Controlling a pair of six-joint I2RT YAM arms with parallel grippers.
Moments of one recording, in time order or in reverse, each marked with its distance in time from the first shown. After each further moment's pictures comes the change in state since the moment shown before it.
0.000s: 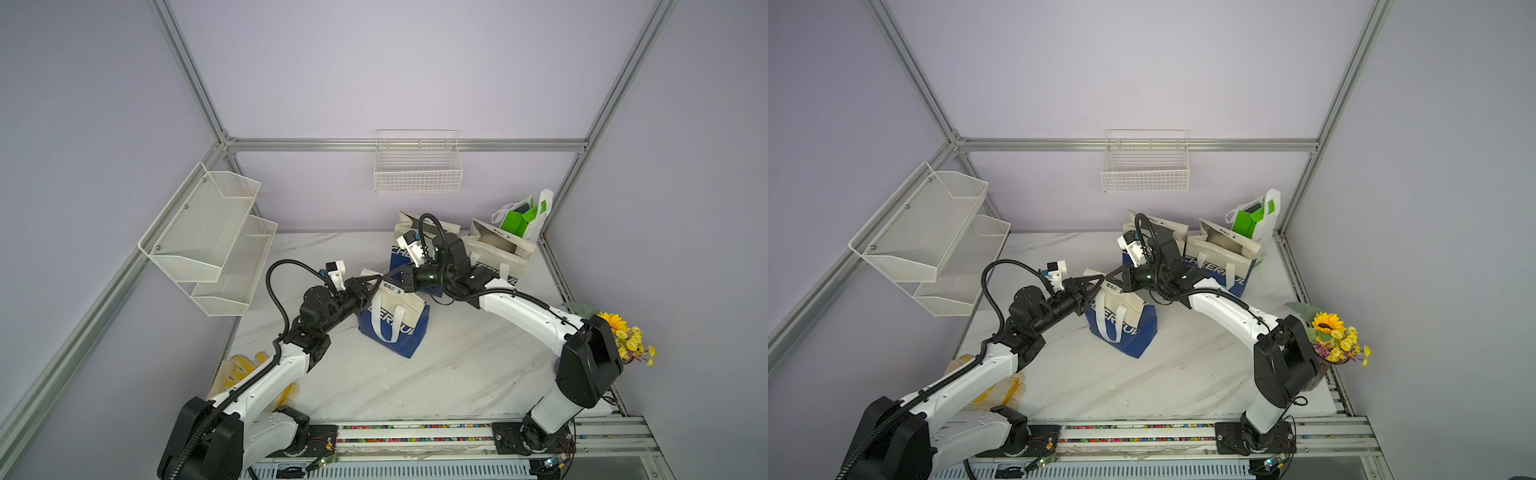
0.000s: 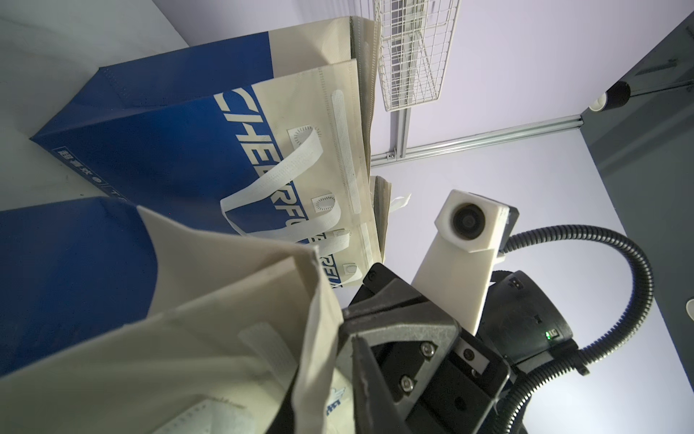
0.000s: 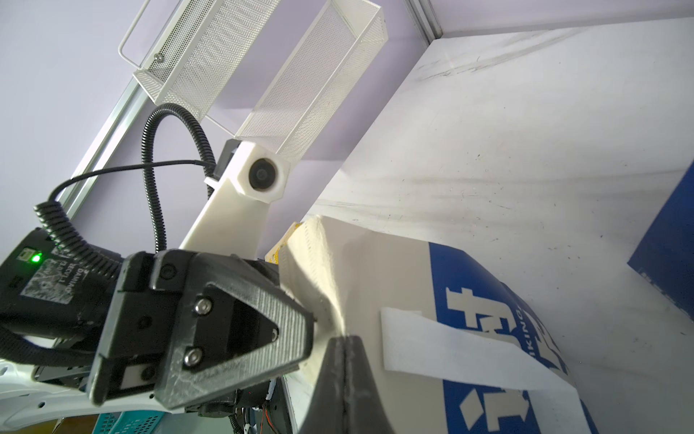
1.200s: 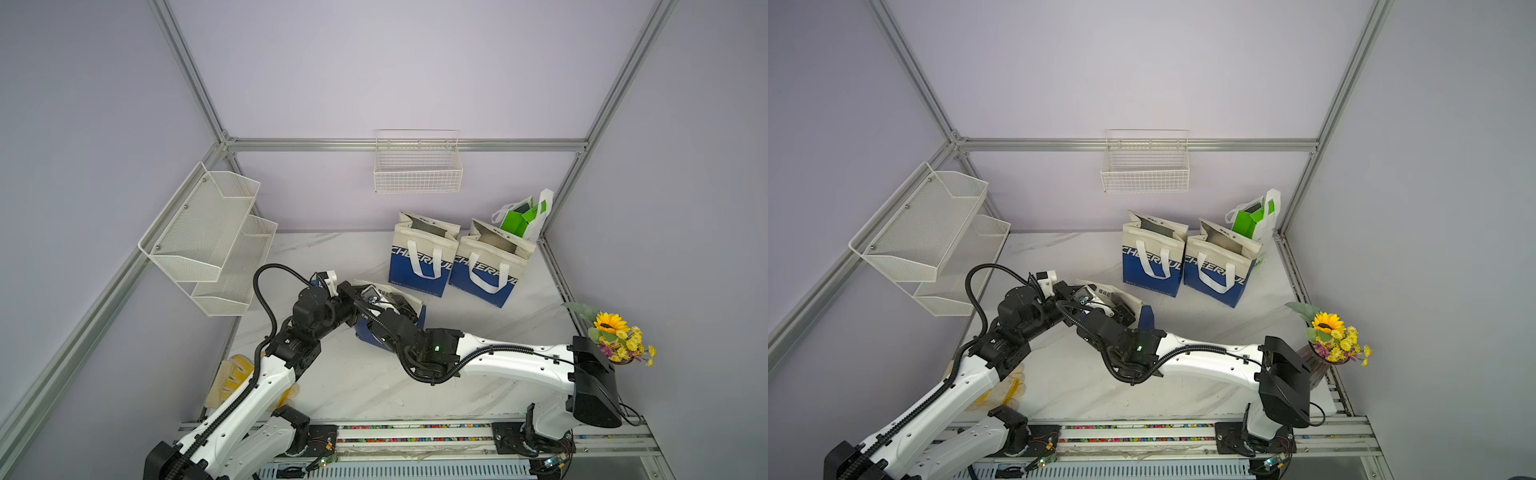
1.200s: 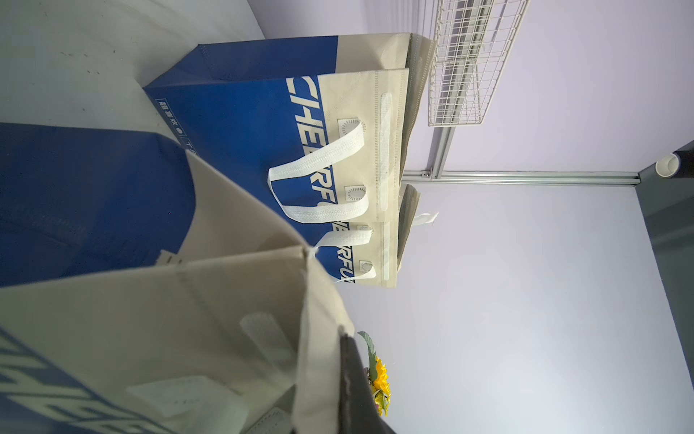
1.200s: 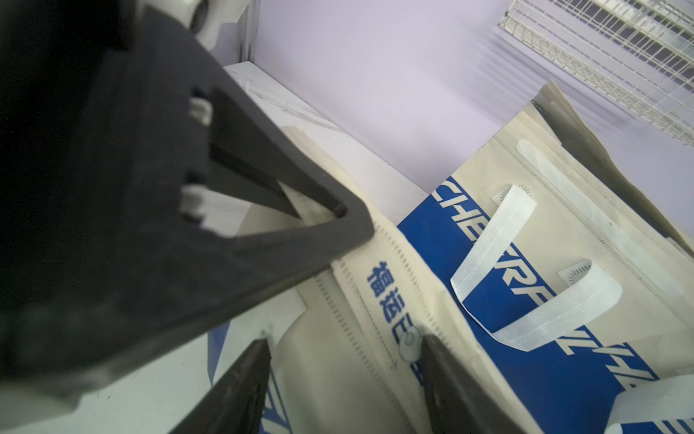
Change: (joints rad) left arm -0.038 -0.202 0.103 -0.491 -0.119 -0.103; right arm 0.583 -0.040 -0.096 -0.047 1.438 -0.452
